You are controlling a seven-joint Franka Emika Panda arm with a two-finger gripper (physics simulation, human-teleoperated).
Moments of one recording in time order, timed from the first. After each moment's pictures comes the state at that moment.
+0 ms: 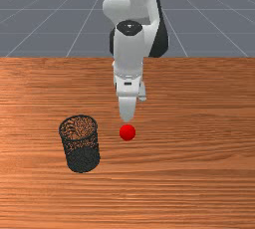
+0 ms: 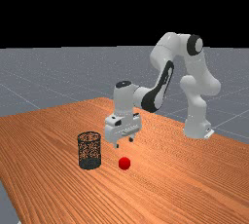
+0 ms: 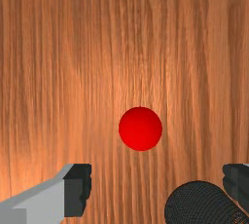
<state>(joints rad) 0.01 0.46 -0.01 -1.94 -0.03 2.37 -0.76</state>
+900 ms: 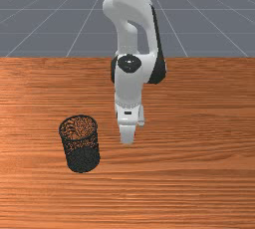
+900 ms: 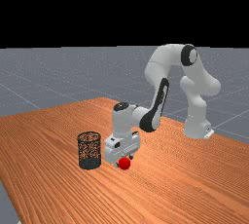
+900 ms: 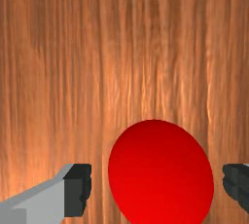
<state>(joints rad) 0.01 0.67 -0.01 -1.87 -0.03 2.46 -0.76</state>
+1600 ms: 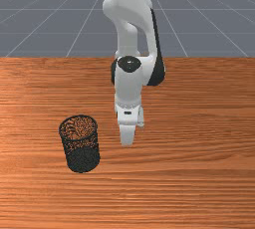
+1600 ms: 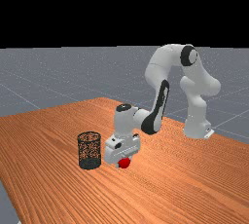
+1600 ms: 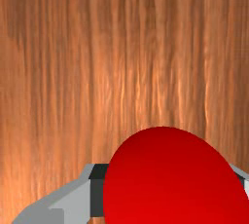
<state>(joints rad) 0.01 0.68 -0.02 -1.91 -0.04 2.57 -0.75</state>
